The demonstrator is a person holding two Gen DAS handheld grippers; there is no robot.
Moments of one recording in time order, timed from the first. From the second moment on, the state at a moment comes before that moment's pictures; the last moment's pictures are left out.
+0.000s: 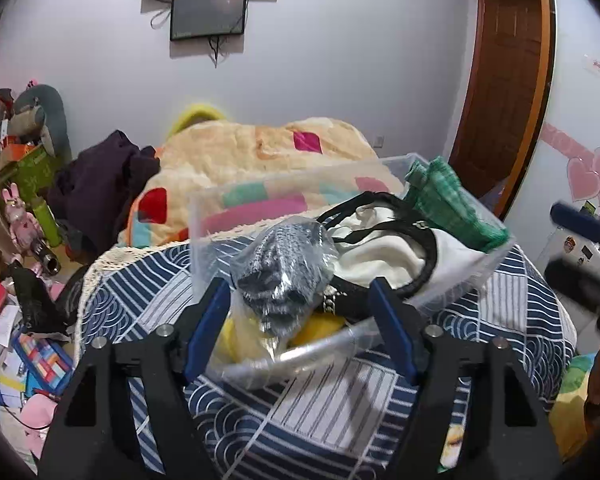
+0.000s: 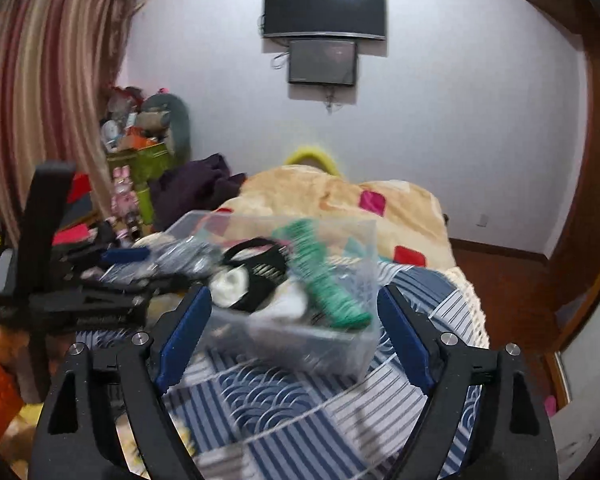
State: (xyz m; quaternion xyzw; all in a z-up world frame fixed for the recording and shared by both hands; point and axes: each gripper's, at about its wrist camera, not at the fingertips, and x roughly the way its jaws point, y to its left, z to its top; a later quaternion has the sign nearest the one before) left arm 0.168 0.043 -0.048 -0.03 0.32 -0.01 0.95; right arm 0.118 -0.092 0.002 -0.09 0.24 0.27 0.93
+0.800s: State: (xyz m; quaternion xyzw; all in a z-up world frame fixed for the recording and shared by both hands) left arm 0.067 0.034 -0.068 -0.05 0.31 0.00 0.95; right arm 0.077 -0.033 -0.107 -0.17 0.36 0.37 0.84
